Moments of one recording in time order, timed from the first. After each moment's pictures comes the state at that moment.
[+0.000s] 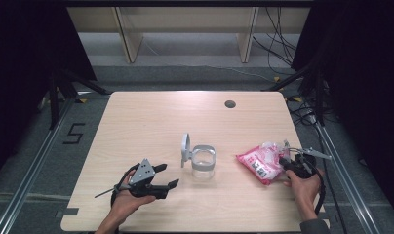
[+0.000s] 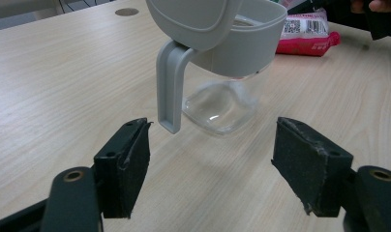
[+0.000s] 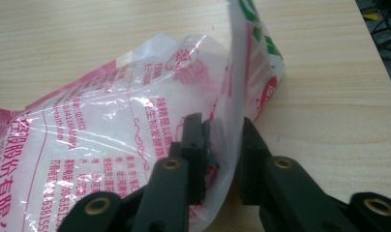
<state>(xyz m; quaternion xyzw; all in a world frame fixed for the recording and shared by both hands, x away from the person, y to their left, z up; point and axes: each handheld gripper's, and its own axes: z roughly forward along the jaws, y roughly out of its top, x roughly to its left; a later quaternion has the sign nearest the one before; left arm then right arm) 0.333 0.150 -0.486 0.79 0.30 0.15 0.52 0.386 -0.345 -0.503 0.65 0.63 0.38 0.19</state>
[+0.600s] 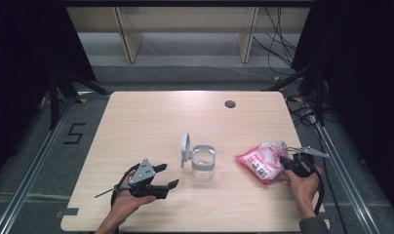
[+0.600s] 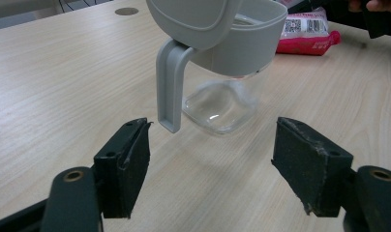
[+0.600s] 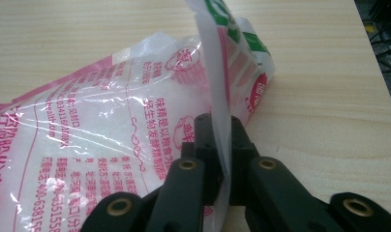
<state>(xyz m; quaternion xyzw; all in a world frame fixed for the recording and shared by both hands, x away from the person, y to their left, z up) 0.334 0.150 -0.487 0.79 0.30 0.16 0.52 0.392 -0.346 -0.503 0.61 0.67 0.35 0.22</state>
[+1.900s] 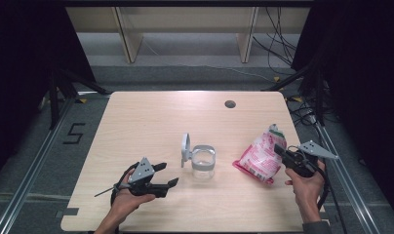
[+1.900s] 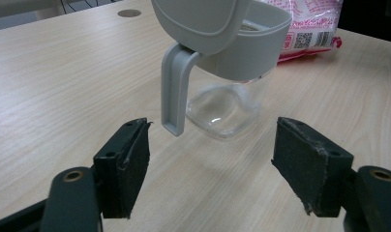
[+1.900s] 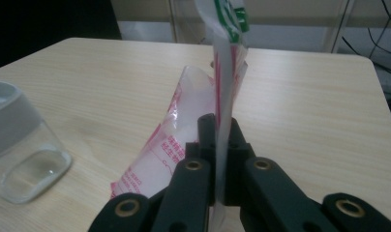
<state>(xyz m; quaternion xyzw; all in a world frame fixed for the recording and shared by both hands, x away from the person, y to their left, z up) 0.336 0.151 -0.486 0.78 0.31 0.16 0.52 0.367 -0.320 -0.448 0.48 0.68 0.49 0.25</state>
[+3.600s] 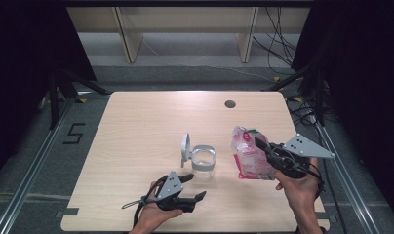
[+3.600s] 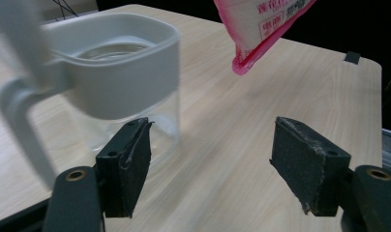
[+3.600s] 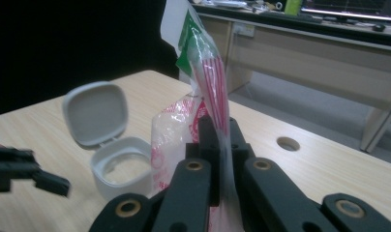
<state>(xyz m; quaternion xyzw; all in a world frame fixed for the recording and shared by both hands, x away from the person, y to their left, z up) 0.304 0.068 -0.496 0.78 0.26 0.14 0.55 0.326 -0.251 -0.360 0.33 0.72 0.54 0.28</state>
